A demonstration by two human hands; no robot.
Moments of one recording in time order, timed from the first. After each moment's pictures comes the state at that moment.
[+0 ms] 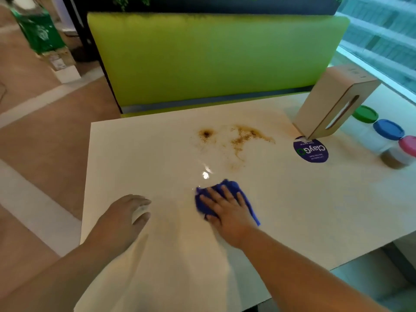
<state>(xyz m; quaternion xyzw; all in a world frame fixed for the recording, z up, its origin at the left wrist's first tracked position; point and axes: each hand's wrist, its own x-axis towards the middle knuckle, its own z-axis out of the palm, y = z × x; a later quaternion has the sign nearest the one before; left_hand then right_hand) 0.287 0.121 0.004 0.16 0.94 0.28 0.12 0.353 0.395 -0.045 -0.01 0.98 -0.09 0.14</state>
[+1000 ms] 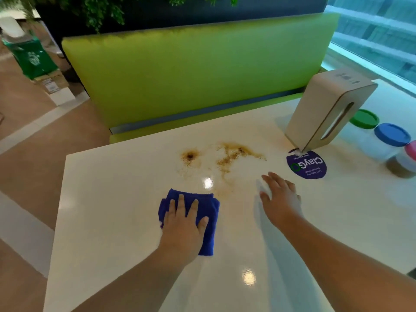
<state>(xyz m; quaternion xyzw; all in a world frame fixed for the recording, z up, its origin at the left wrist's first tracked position) 0.263 0.309 -0.025 0.16 0.96 0.11 0.20 0.311 0.550 -0.015 0.28 0.94 -0.18 0.03</state>
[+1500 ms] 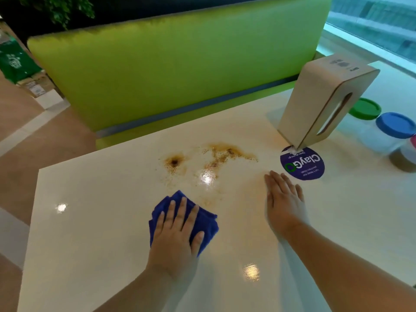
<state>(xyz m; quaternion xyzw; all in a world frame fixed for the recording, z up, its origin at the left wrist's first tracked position) 0.254 0.315 -0.060 0.30 0.95 0.03 0.08 0.311 0.597 -0.063 0.26 0.96 -0.12 -0.01</state>
